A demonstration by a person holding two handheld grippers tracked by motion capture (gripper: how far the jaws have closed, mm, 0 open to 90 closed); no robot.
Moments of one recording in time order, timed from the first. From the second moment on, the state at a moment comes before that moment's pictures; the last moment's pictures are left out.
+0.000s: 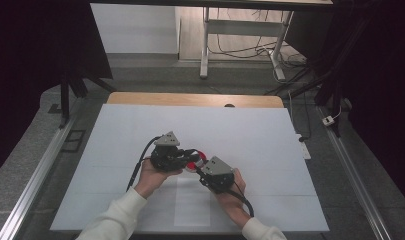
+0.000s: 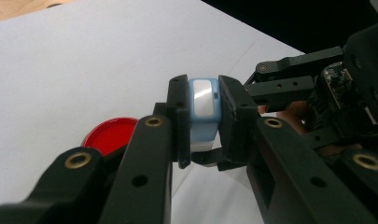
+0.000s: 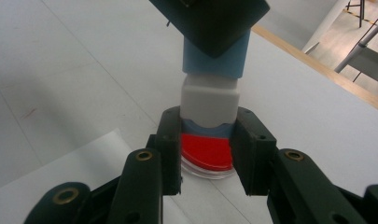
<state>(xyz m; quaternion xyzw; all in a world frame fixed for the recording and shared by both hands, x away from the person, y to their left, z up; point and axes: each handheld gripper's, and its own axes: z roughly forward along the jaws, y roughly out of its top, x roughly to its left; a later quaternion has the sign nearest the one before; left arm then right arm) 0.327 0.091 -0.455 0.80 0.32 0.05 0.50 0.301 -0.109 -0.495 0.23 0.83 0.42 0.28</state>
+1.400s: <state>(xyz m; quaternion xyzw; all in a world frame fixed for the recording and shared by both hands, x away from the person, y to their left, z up) 0.324 0.091 -0.455 0.80 0.32 0.05 0.51 0.299 -0.112 -0.494 0.21 0.83 0.41 0.30</state>
